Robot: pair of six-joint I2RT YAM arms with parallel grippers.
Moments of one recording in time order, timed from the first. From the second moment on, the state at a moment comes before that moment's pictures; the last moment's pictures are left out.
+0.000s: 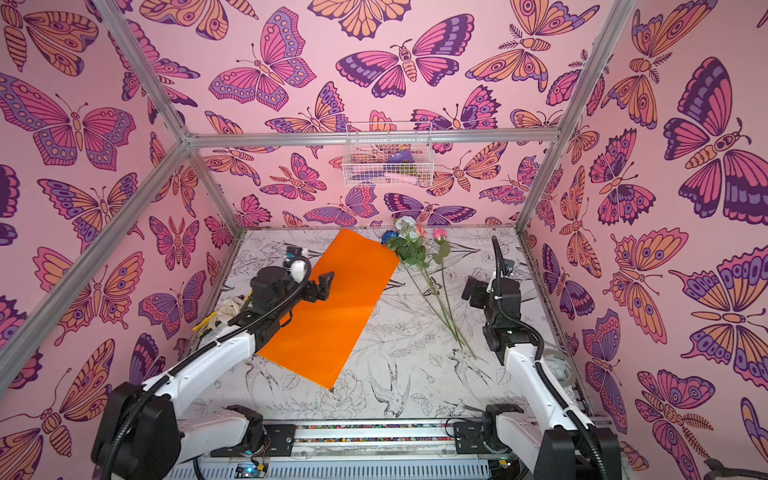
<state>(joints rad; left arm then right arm) -0.40 1.27 0.78 0.13 0.06 -0.11 0.06 1.03 0.60 -0.02 0.13 0.26</state>
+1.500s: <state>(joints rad) -0.75 1.95 1.19 -0.20 -0.32 0.07 0.45 2.08 1.47 -0.50 0.07 0.50</state>
